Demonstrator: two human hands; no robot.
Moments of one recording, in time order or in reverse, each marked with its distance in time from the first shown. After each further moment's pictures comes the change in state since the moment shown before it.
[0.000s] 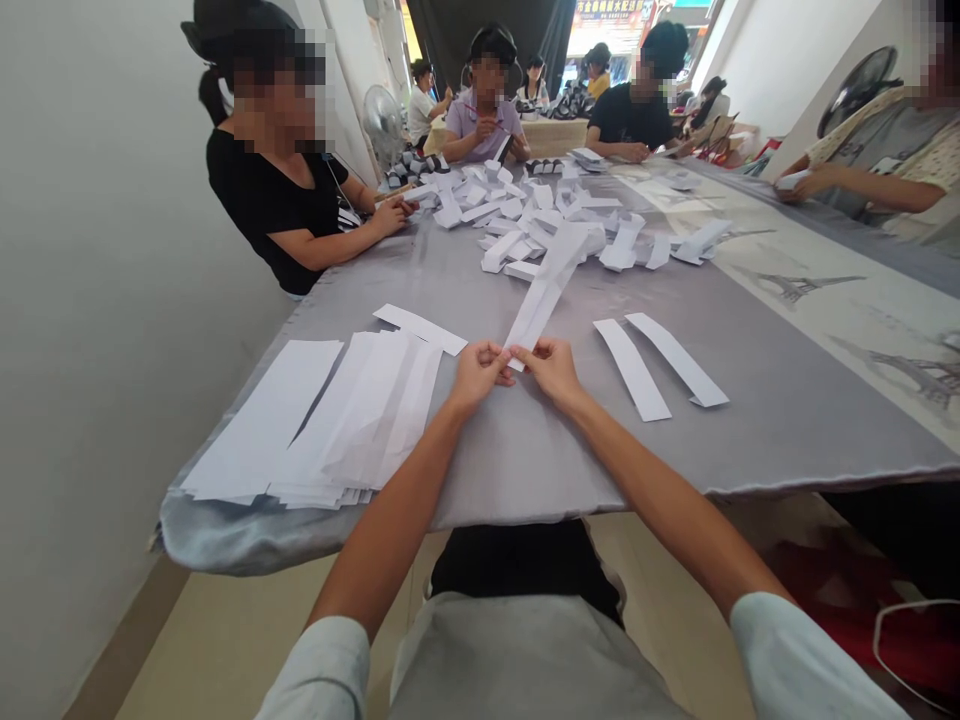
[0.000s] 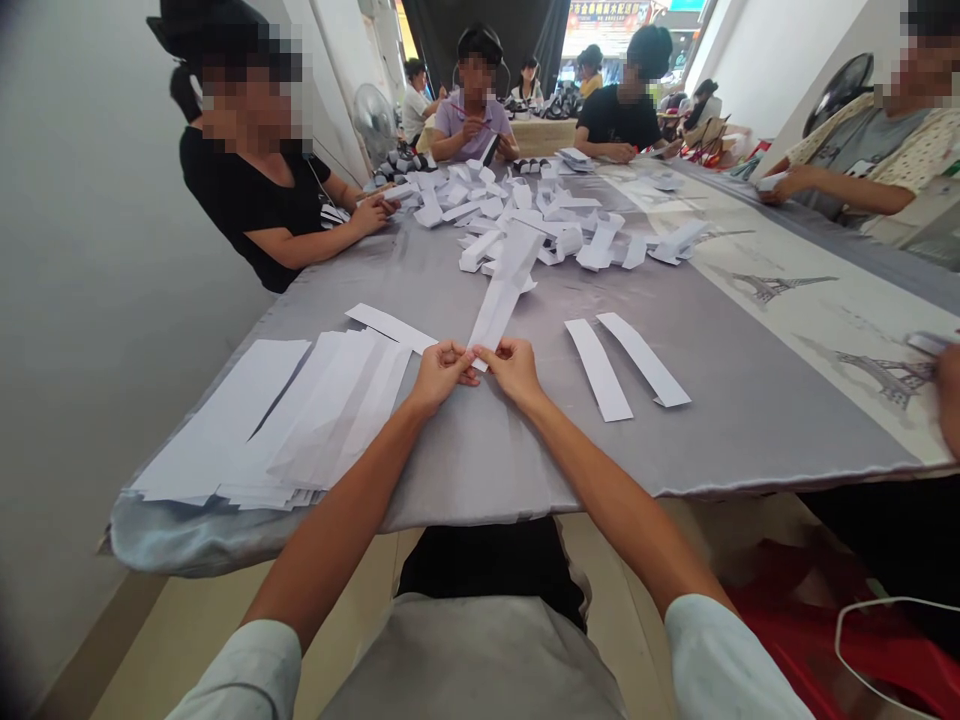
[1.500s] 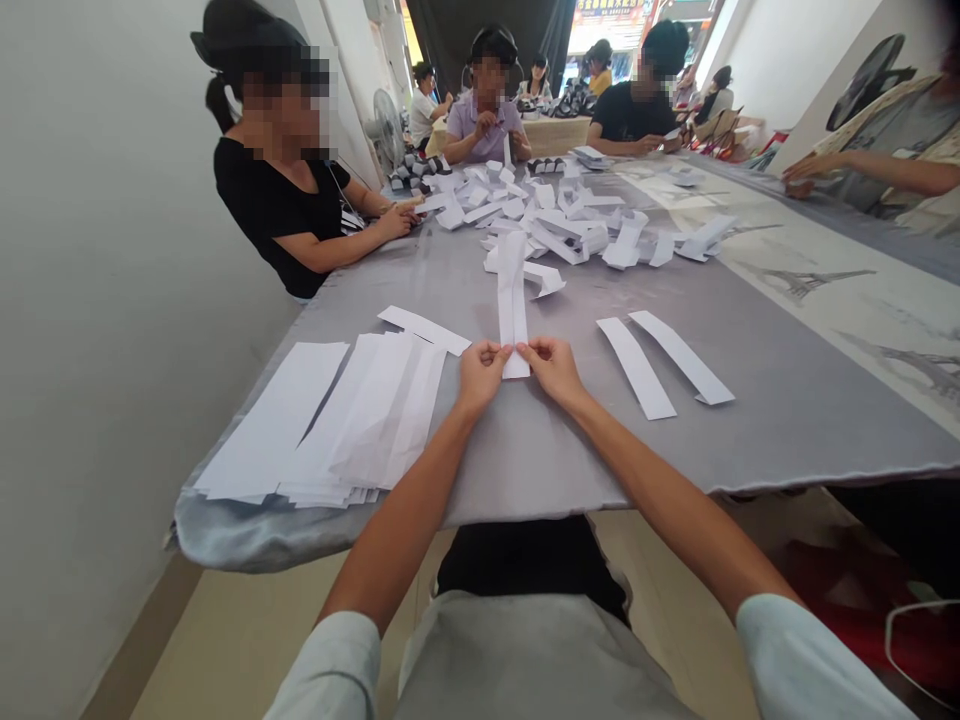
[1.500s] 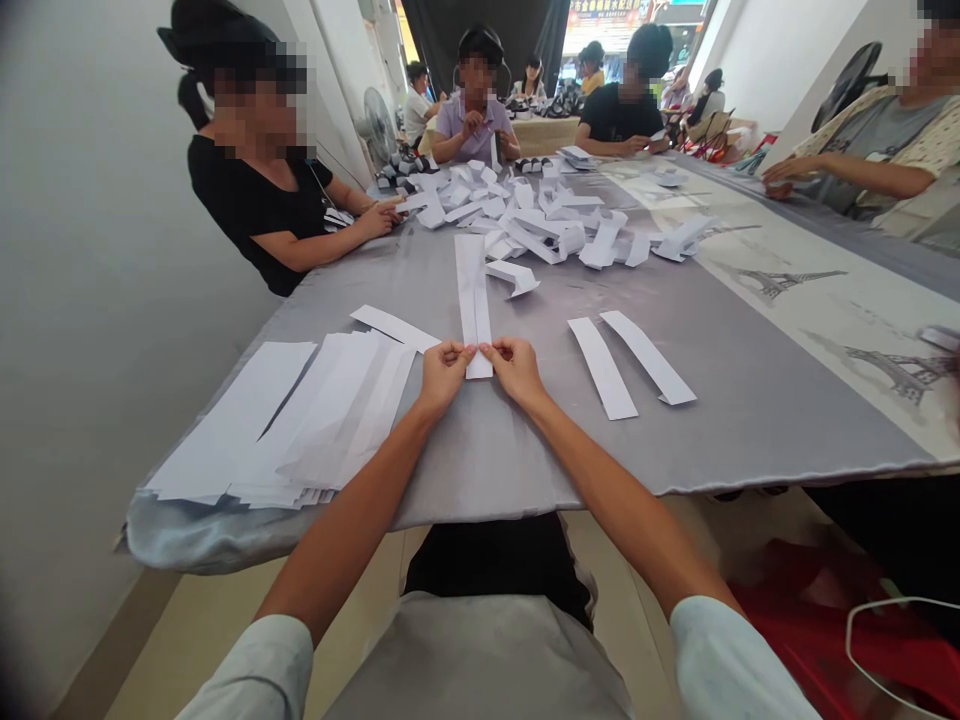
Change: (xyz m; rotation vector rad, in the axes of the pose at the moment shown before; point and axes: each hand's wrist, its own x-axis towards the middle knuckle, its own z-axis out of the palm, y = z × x) left_hand 0.004 -0.010 0.005 0.099 0.174 0.126; right_hand -0.001 0.004 -0.002 -0.100 -0.040 -0.015
